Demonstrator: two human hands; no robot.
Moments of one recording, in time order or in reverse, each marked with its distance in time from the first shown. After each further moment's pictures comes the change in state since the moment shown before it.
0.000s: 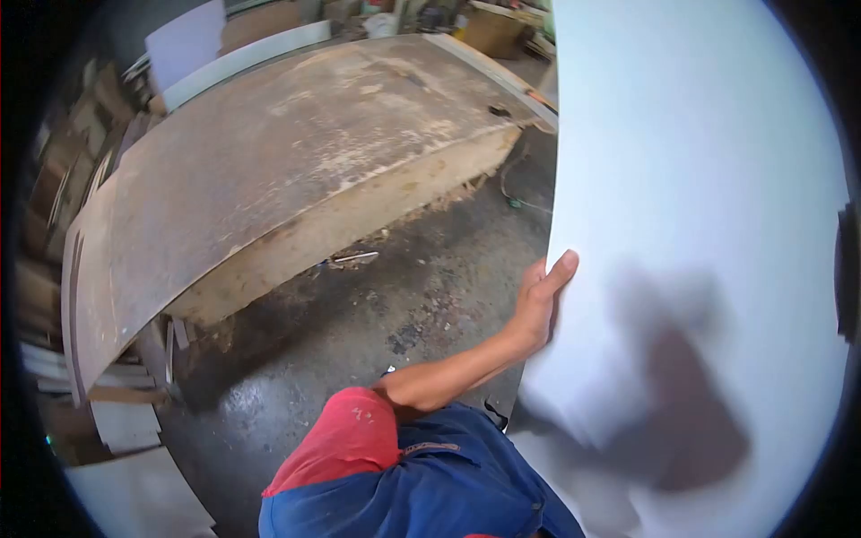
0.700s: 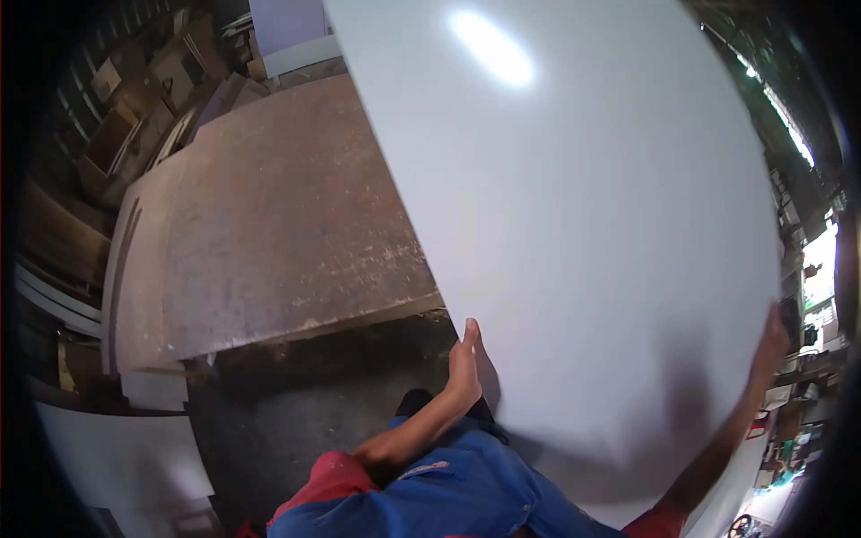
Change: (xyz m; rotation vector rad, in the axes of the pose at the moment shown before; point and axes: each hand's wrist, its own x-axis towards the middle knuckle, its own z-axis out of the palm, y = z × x) left_hand 0.092 0.166 -0.340 0.085 0.980 0.060; right_hand -0.152 -0.611 0.460 0.685 -1.103 -0.264
